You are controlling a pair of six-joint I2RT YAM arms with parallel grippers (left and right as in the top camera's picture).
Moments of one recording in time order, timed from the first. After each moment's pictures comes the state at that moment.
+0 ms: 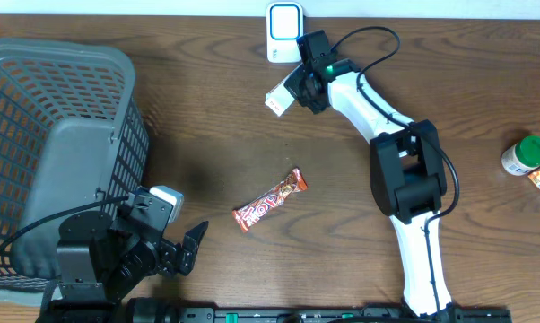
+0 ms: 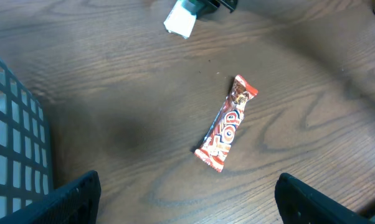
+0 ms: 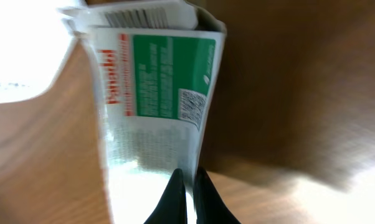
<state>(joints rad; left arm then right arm) -0.02 0.53 0.87 -1.07 0.42 0.23 0.38 2.40 1.93 -0.63 -0.08 1.14</state>
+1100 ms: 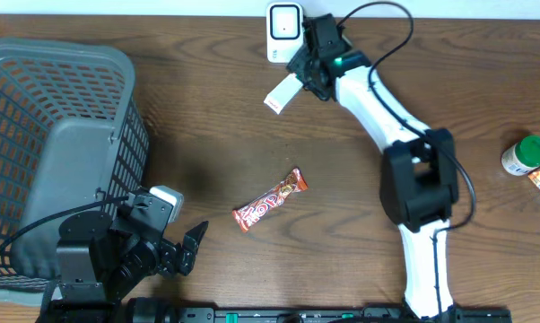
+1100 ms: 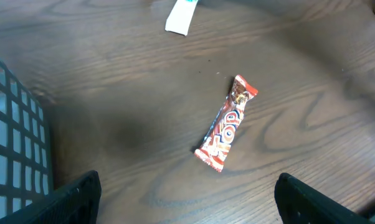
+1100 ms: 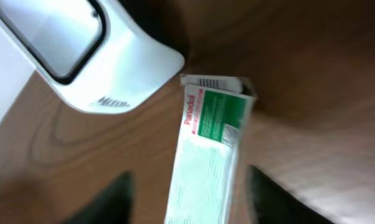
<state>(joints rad) -0.02 0.53 0.87 -1.07 0.42 0.23 0.38 2.32 1.92 -0.52 -0.01 1.03</state>
